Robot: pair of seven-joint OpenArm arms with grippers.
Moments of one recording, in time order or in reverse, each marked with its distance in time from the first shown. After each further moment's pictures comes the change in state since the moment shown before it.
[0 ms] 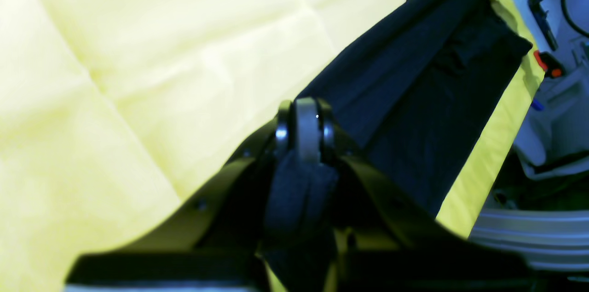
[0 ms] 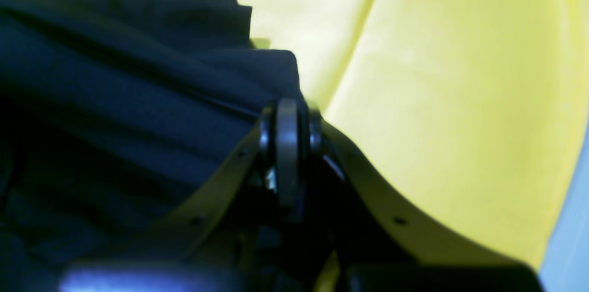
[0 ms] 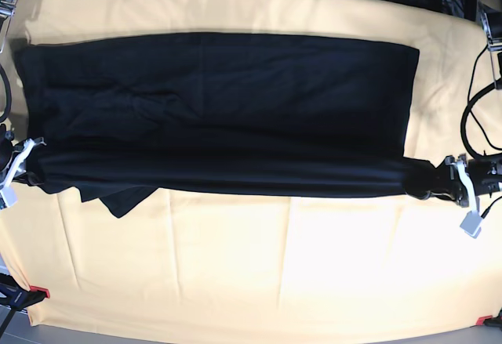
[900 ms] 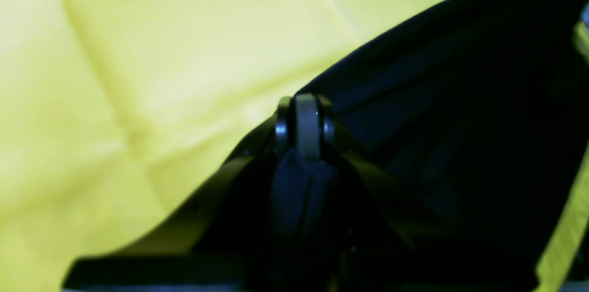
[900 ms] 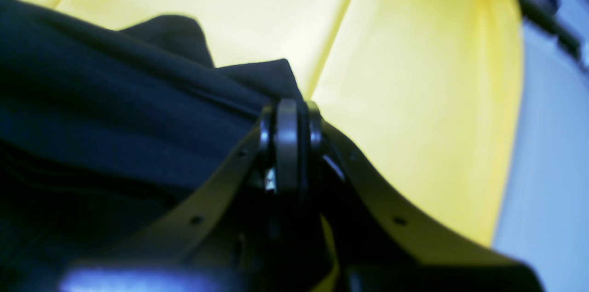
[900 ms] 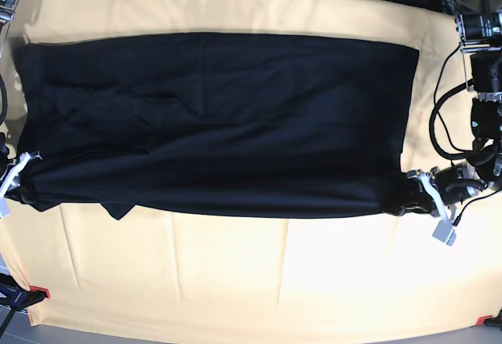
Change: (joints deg) left arm 0.0 8.2 0.0 -0.1 20.6 0.0 -19.2; right arm 1.9 -0.1 0.0 0.0 -7.6 -0.2 10.8
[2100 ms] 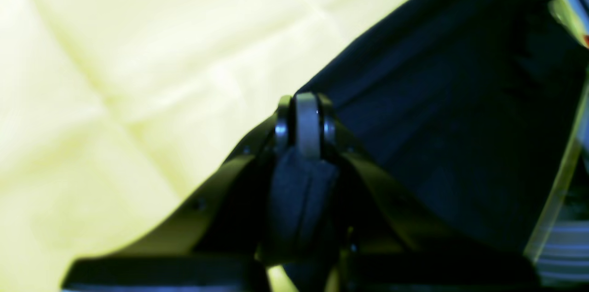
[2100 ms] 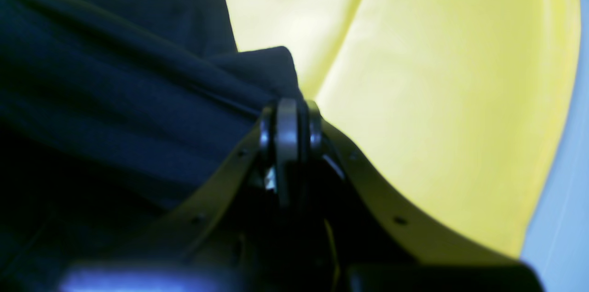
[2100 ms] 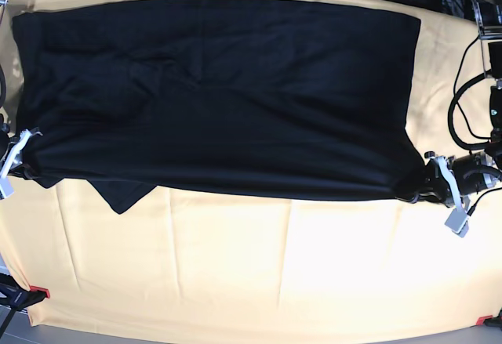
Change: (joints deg) left arm 4.6 -6.2 -0.2 7.5 -3.1 -0.4 1.6; right arm -5.8 1.6 0.0 2.3 3.5 0.4 -3.1
